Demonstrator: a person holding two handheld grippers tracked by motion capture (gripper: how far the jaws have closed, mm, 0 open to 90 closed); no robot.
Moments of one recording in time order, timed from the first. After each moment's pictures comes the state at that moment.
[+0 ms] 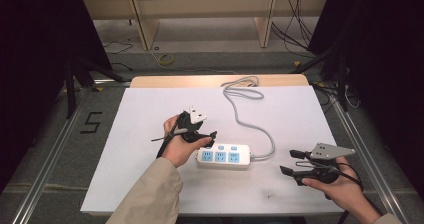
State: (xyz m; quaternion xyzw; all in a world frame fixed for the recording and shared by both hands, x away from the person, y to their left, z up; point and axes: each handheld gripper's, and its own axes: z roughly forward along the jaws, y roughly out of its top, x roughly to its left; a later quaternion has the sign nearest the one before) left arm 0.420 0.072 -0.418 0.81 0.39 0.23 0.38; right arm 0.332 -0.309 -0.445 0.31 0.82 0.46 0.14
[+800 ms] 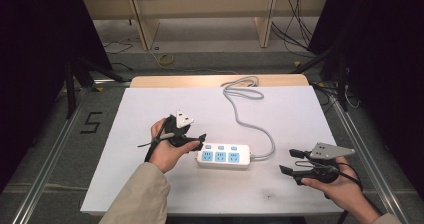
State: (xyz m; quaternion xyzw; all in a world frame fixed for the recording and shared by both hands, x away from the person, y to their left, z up) left arm 0.403 0.104 -0.415 0.80 0.40 0.24 0.38; right arm 0.332 -0.308 -0.444 0.31 0.82 0.46 0.14
